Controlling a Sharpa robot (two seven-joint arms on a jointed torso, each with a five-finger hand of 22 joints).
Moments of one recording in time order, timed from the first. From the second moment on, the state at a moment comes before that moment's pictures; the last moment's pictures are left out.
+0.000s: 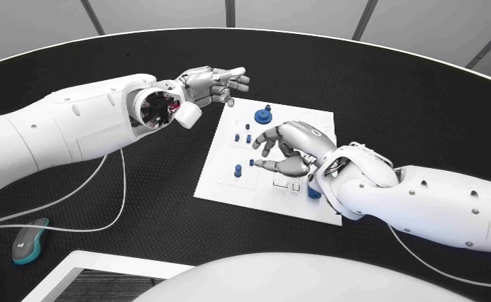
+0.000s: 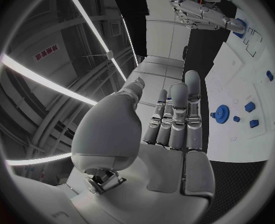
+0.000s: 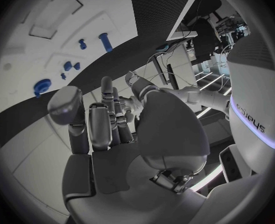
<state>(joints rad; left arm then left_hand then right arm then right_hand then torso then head) 1.27 -0.73 -0.11 1.25 0.04 0.15 0.05 1.29 -0.13 0.24 0.20 0.05 0.87 0.19 0.29 0.28 0.99 0.12 0.38 0.16 1.16 0.04 1.24 0.33 0.18 1.07 0.12 0.96 0.43 1.06 -0.78 -0.12 1.73 -1.47 -0.58 -0.04 1.24 -0.17 0.40 0.01 0.16 0.94 0.15 0.21 0.35 1.24 0.07 0.30 0.14 1.47 -0.01 1.34 1.24 0.12 1.46 0.08 0.97 1.16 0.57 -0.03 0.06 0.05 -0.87</state>
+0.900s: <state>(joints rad) 1.26 -0.75 -0.11 1.25 0.07 0.16 0.06 1.29 -0.13 0.24 0.20 0.05 0.87 0.19 0.29 0.28 0.99 0.12 0.38 0.16 1.16 0.04 1.24 0.33 0.18 1.07 0.12 0.96 0.43 1.00 -1.05 -0.13 1.83 -1.29 -0.64 -0.44 1.17 -0.20 0.29 0.20 0.25 0.92 0.10 0.39 0.52 1.46 0.02 1.43 1.31 1.46 -0.06 1.52 1.31 0.07 1.47 0.04 1.30 1.31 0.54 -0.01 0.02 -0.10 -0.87</state>
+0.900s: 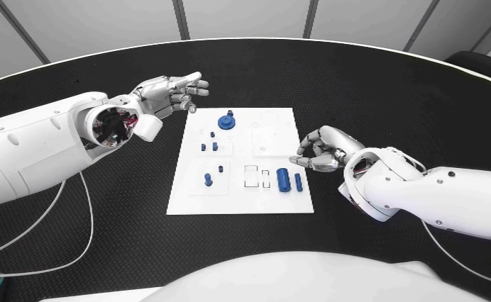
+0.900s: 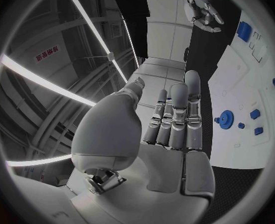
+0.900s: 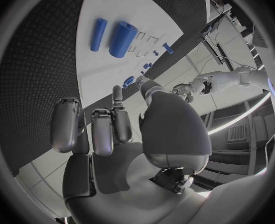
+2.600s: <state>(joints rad) 1.26 -0.76 -0.11 1.26 0.08 0.17 0.04 1.29 -0.13 0.23 0.21 0.05 0.87 0.19 0.29 0.28 0.99 0.12 0.39 0.16 1.16 0.04 1.24 0.33 0.18 1.07 0.12 0.96 0.43 0.97 -0.93 -0.14 1.74 -1.32 -0.48 -0.54 1.14 -0.20 0.24 0.26 0.24 0.91 0.10 0.41 0.54 1.46 0.02 1.43 1.31 1.46 -0.06 1.53 1.31 0.07 1.47 0.04 1.32 1.31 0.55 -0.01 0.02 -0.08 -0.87</state>
